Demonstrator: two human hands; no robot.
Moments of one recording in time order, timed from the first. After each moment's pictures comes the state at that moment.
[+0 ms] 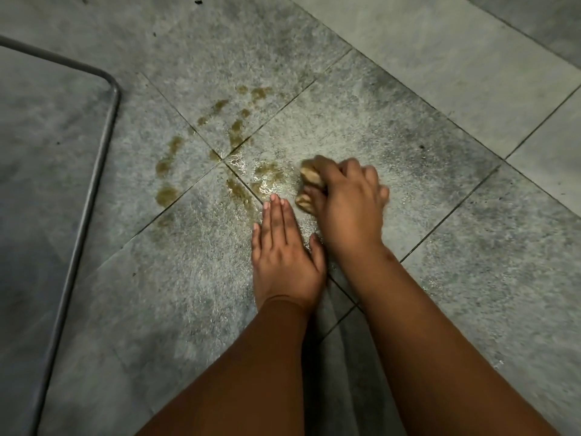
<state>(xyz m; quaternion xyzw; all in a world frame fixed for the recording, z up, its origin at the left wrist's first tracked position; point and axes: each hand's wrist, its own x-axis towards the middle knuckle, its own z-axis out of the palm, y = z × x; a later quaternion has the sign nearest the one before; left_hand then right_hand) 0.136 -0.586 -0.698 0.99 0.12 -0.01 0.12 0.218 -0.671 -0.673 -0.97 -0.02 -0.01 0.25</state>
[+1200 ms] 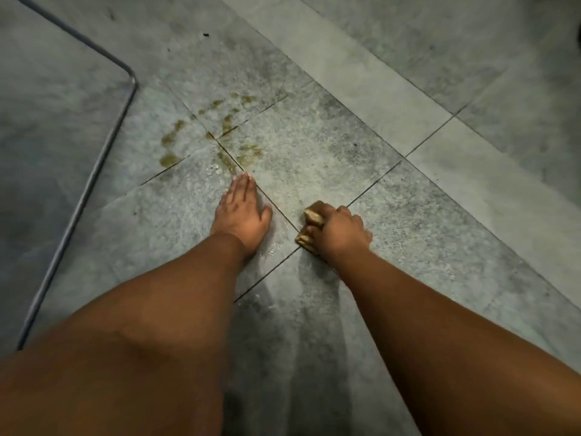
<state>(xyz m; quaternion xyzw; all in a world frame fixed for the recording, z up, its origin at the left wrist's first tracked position) 0.100 -0.553 -0.644 0.98 0.06 -0.12 0.15 0.100 -0.739 -0.620 -0.96 0.05 0.21 0.19</state>
